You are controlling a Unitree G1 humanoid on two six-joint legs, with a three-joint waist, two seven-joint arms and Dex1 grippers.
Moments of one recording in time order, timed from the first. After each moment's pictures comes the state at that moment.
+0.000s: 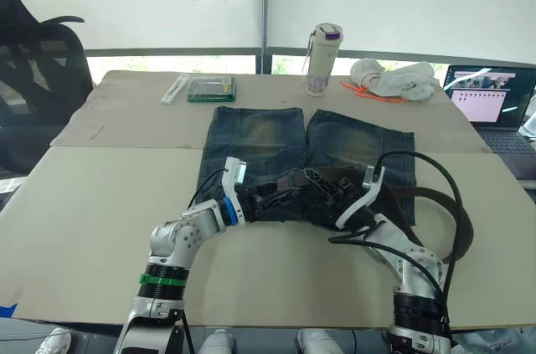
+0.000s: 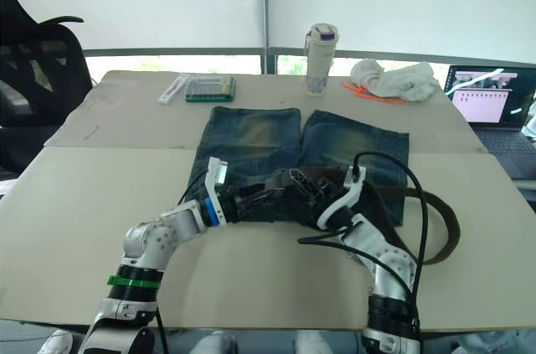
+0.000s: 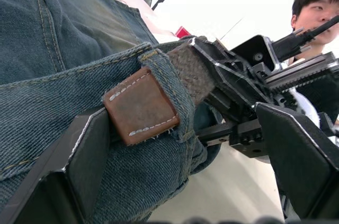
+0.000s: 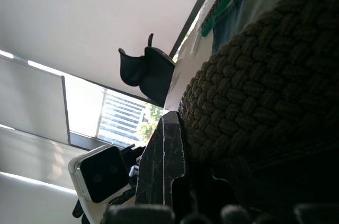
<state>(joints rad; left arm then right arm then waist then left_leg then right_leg) -0.49 0.17 0.04 0.07 -0.69 0.79 -0.73 -0.33 -0.05 -0.32 -0.09 1.23 0.88 0.15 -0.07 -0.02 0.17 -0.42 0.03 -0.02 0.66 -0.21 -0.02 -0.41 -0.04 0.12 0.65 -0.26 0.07</state>
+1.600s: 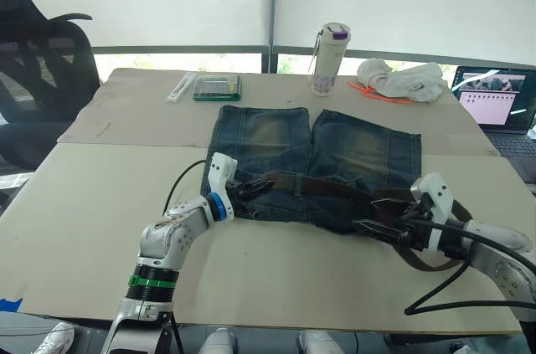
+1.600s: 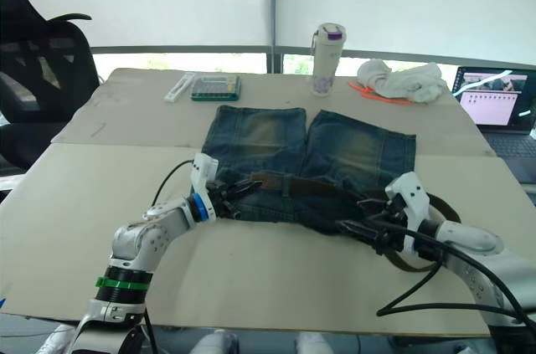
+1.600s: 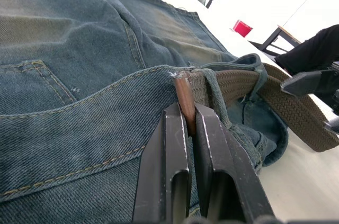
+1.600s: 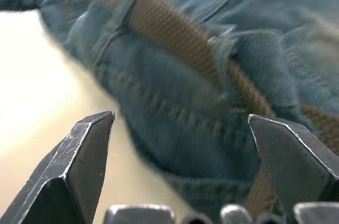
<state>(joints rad) -0.47 0.26 0.01 0.03 -0.55 0.66 -0.67 -0.08 -0.84 -0.20 -0.35 0.71 0.72 0.78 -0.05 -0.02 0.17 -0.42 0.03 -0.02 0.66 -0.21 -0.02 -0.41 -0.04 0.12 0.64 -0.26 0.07</state>
